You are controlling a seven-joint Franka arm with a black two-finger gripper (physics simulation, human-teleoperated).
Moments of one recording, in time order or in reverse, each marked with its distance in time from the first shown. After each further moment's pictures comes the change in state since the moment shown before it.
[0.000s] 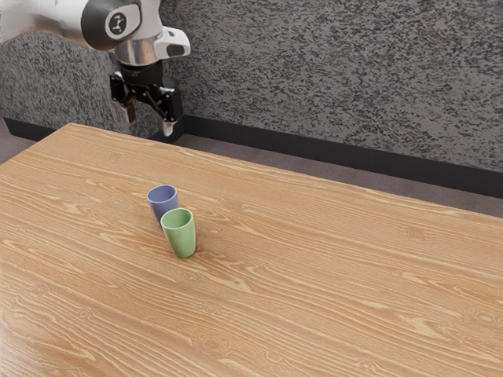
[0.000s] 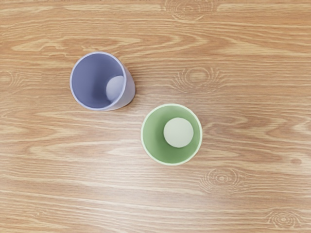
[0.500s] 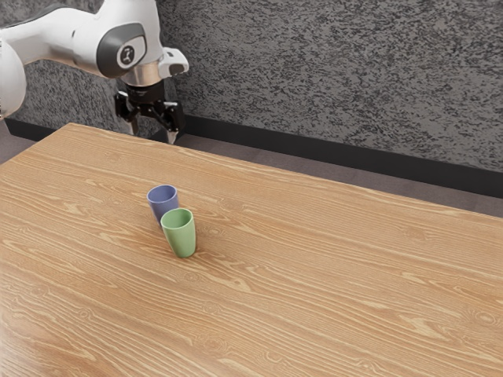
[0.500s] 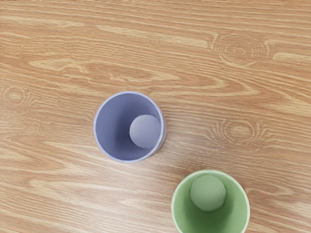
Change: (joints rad) arm 0.000 0.127 0.089 -0.008 0.000 0.196 -0.087
